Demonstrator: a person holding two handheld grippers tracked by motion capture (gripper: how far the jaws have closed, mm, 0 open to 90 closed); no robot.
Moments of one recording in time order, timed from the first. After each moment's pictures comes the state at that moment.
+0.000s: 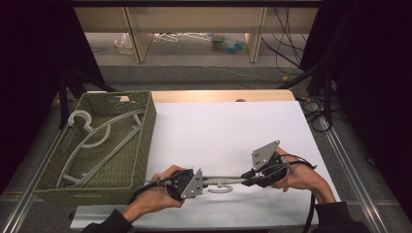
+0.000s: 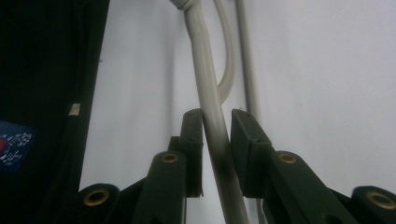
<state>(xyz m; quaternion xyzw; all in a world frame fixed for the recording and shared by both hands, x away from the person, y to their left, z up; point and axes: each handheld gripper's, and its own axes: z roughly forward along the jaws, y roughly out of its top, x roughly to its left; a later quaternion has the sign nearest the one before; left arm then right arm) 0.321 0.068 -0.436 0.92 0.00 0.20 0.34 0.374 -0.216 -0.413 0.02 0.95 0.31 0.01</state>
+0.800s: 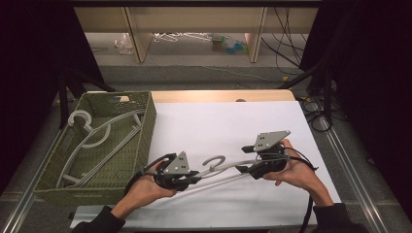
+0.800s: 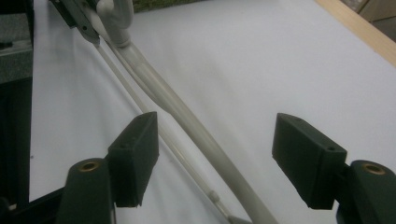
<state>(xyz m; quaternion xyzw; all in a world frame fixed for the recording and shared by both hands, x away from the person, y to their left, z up) 0.333 0.097 -0.412 0.89 0.15 0.10 0.41 0.379 -0.213 -0.390 0.16 0.90 0.40 0.11</state>
